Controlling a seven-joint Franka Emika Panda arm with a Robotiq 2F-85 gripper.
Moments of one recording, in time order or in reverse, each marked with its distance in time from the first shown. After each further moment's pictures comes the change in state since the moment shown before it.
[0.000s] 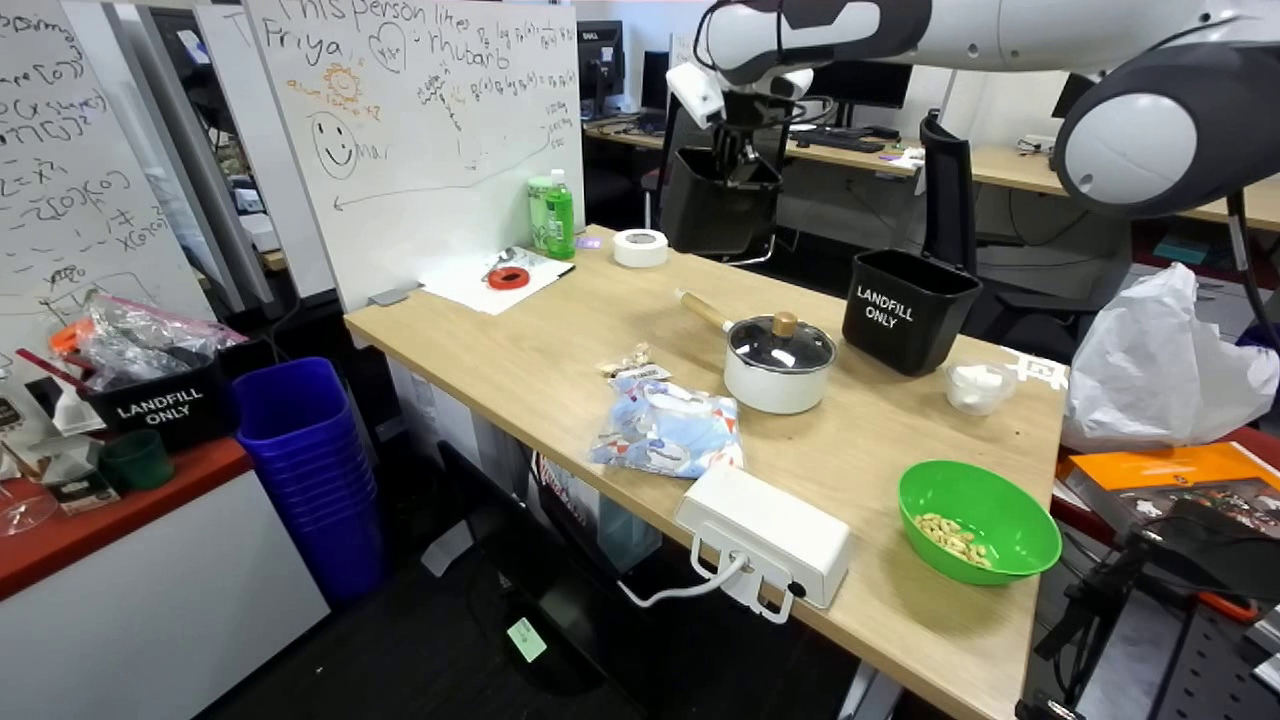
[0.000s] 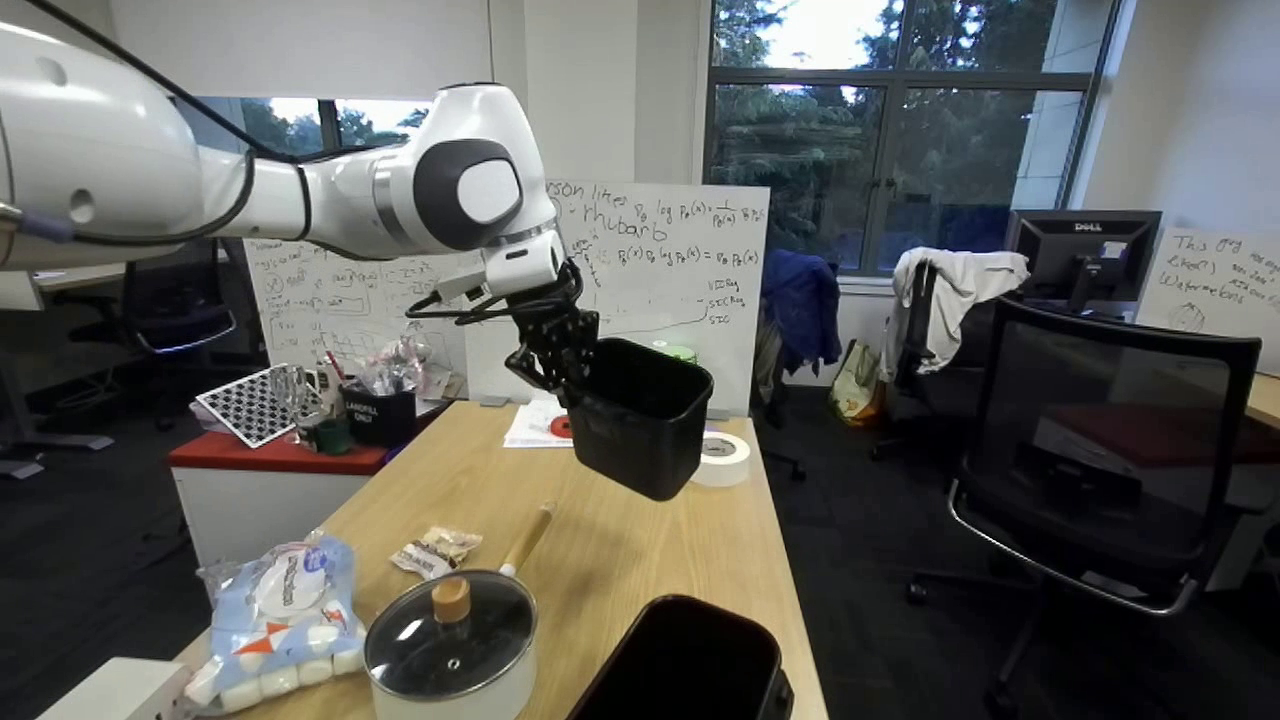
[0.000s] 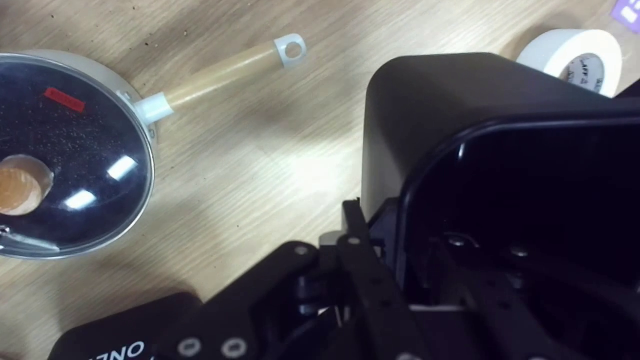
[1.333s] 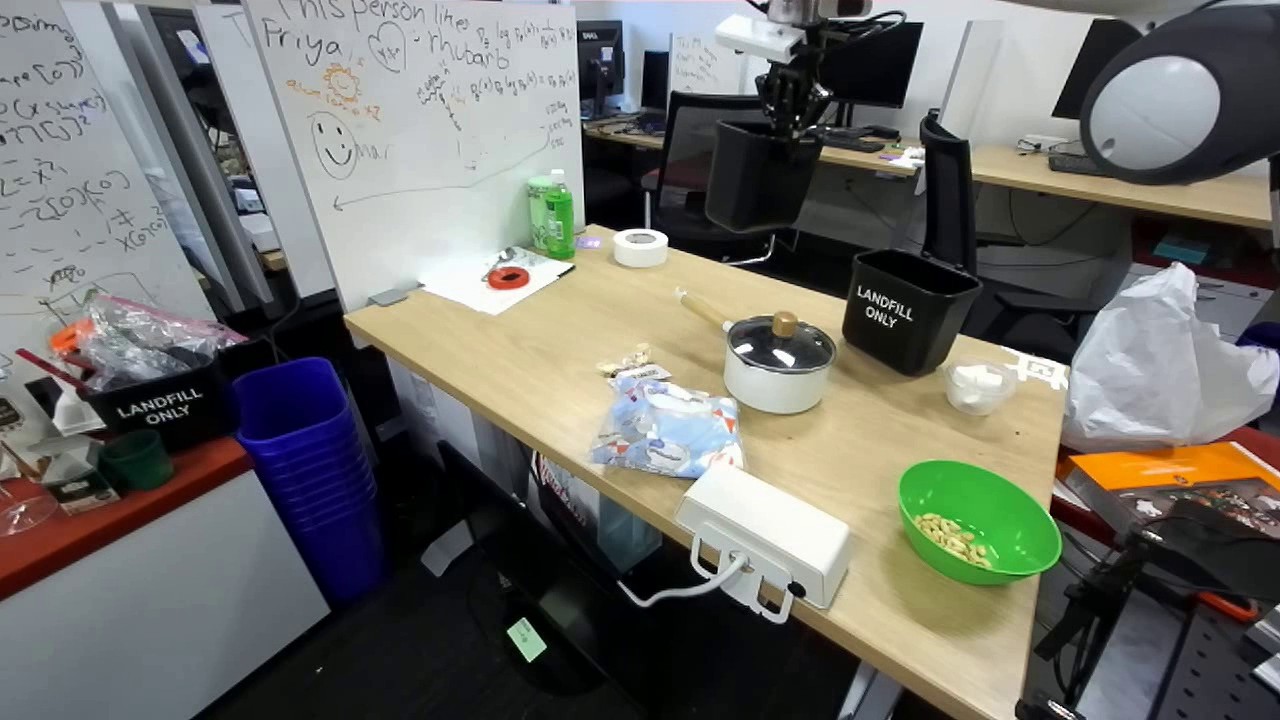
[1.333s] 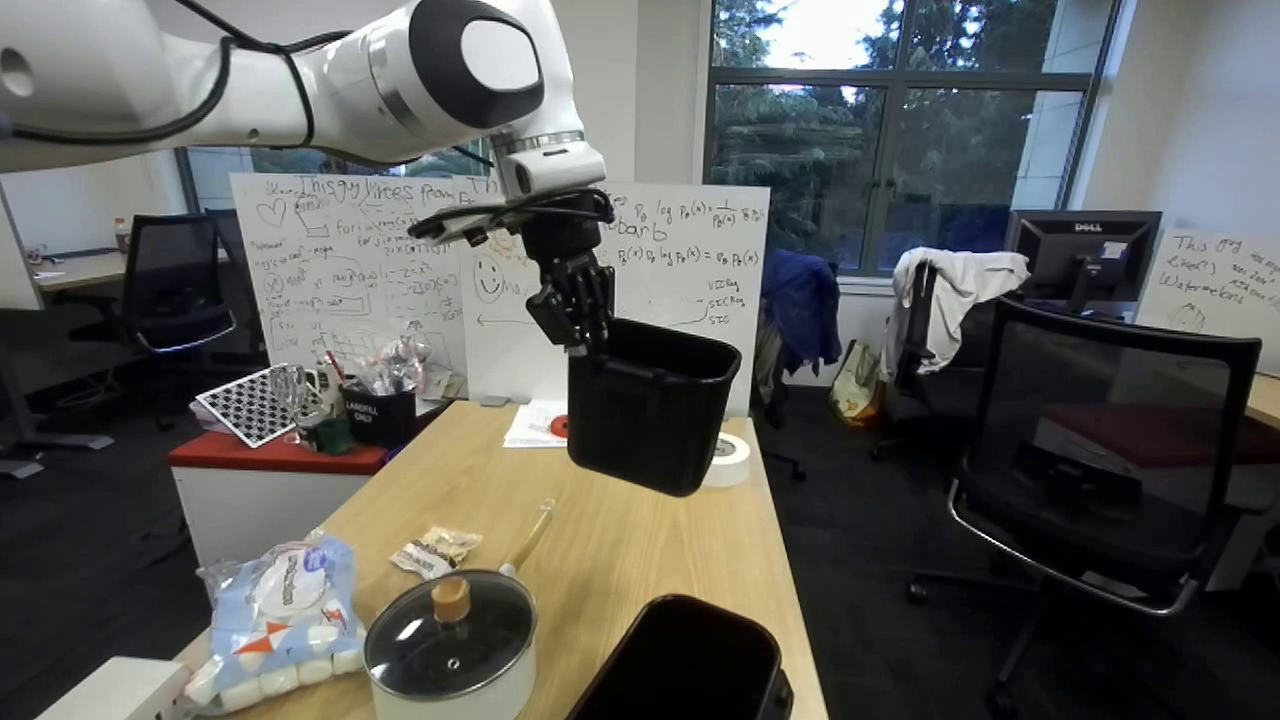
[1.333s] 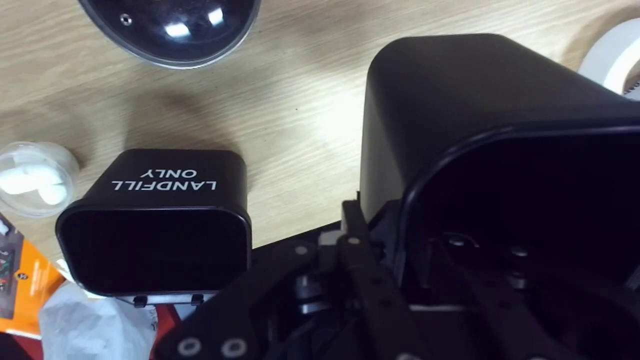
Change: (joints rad) arm -0.069 -0.055 -0.005 0.134 -0.057 -0.341 -0.340
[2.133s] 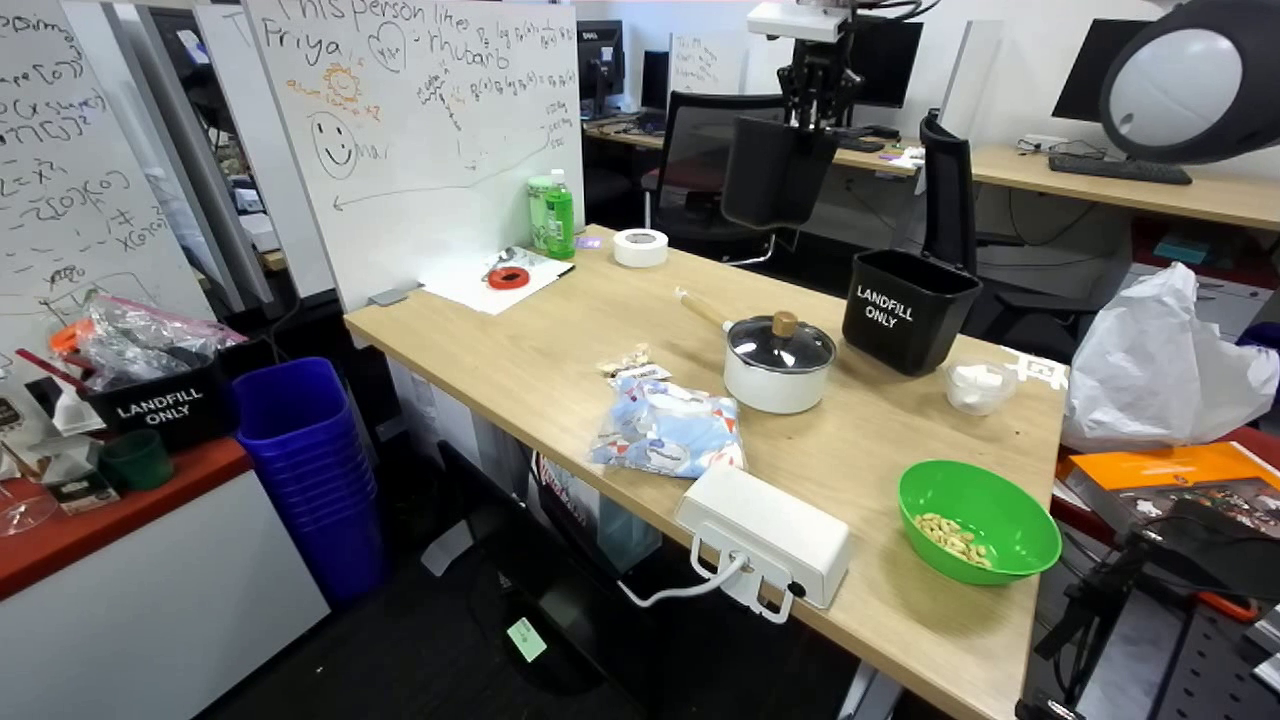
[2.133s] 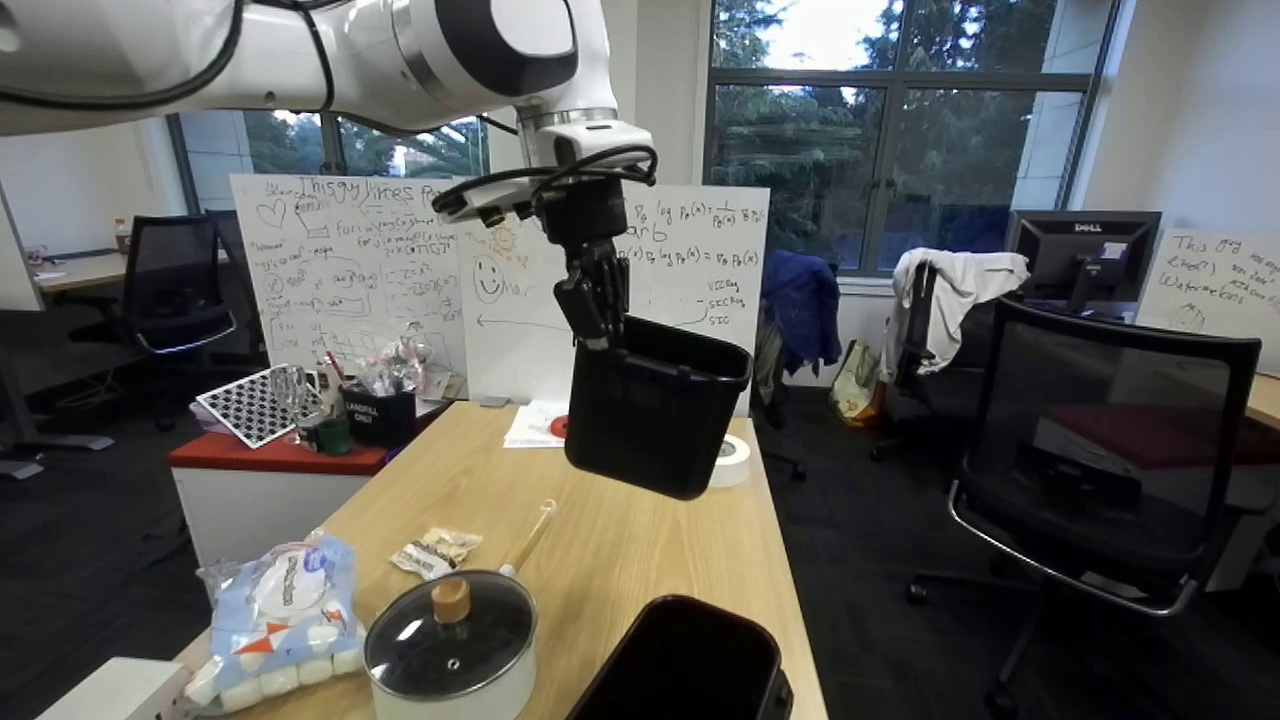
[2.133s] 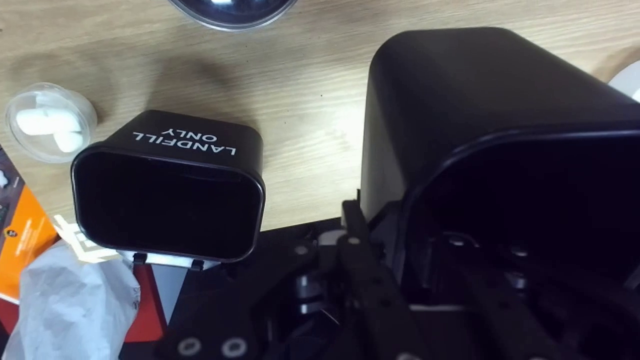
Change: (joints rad) arm -0.066 -0.033 0.051 0.000 0.003 -0.059 -0.192
